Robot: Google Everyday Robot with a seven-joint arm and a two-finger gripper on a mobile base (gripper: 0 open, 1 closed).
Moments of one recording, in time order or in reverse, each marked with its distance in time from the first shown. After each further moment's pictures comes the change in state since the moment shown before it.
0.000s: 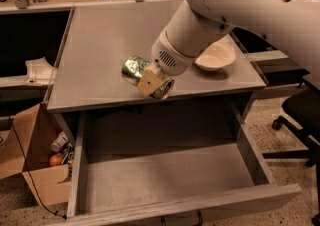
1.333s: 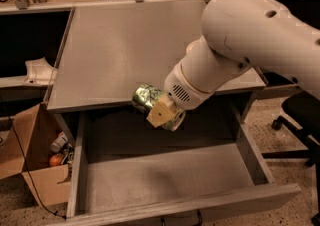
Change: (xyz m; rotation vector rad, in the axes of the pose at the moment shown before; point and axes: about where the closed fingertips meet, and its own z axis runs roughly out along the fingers) arm 0.060 0.038 0.007 -0.033 0.019 0.086
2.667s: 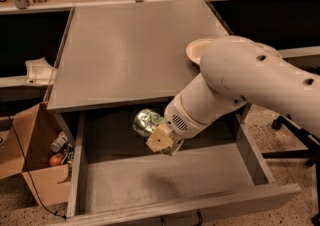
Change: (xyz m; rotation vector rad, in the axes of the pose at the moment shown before) arm 0.042 0.020 0.043 -0.053 0.016 0.083
